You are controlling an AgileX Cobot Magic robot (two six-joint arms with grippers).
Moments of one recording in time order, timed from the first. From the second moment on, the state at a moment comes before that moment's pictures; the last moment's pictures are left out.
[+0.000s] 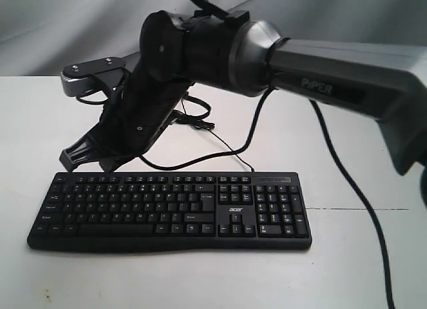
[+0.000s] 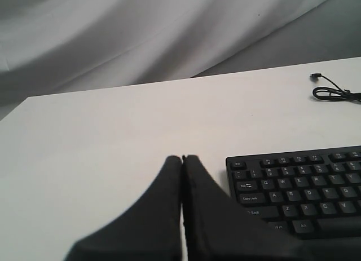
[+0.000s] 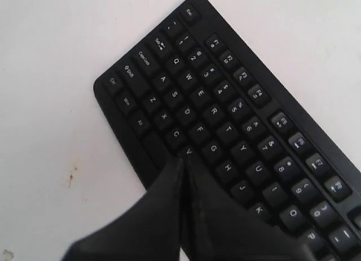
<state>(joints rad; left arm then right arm) 0.13 0.00 0.00 0.17 0.30 -0.04 0.82 2.17 -1.86 0.37 0.89 -0.20</state>
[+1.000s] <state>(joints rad) 0.13 0.00 0.00 0.17 0.30 -0.04 0.89 2.46 -2.15 0.39 0.91 -0.52</state>
